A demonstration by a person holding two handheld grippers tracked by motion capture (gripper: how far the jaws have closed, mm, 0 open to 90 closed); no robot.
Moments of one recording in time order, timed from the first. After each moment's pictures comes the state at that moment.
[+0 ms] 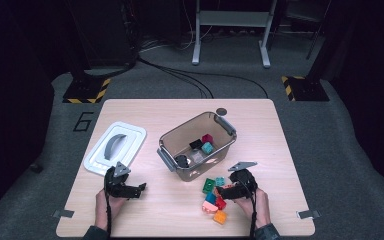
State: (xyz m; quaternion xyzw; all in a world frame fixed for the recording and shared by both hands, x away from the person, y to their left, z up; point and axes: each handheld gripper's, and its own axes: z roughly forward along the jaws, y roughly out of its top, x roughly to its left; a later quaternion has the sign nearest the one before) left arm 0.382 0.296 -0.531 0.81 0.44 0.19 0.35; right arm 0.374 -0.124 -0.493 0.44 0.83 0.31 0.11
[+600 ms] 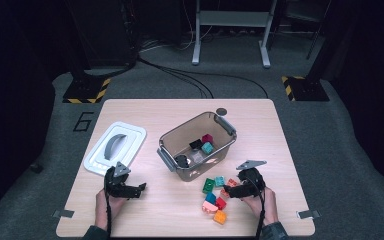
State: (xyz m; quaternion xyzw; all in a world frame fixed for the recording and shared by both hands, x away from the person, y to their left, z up) left arm 0.382 0.296 -0.531 0.81 0.44 0.19 0.35; right arm 0.379 -0.148 -0.492 0.43 0.83 0.32 0.12
